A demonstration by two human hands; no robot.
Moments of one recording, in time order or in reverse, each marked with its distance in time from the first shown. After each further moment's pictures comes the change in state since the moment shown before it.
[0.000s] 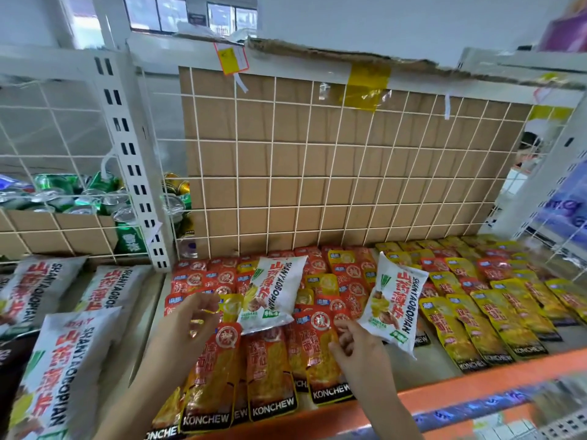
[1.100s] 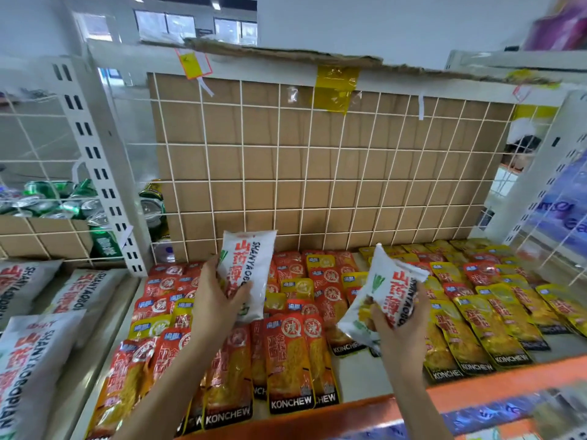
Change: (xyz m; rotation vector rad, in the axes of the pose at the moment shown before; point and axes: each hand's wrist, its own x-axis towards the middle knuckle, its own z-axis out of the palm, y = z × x) left_hand 0.045 0.041 0.091 -0.174 0.192 -0.114; right_hand 0.037 0.071 -0.052 0.515 0.489 0.146
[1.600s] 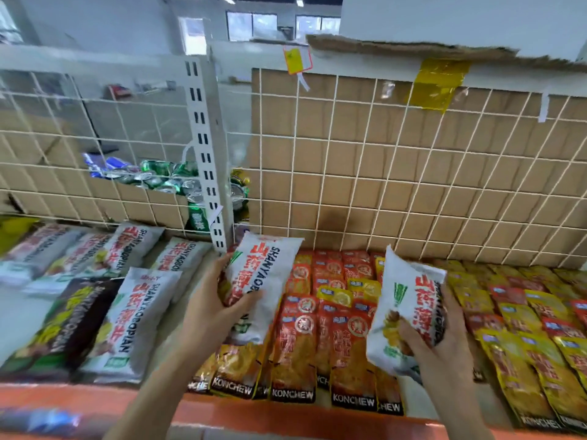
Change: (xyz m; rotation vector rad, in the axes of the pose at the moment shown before) left_hand -0.045 0.000 -0.106 -0.030 0.074 0.039; right_hand -0.032 -0.053 0.019 0.067 -0.405 -0.064
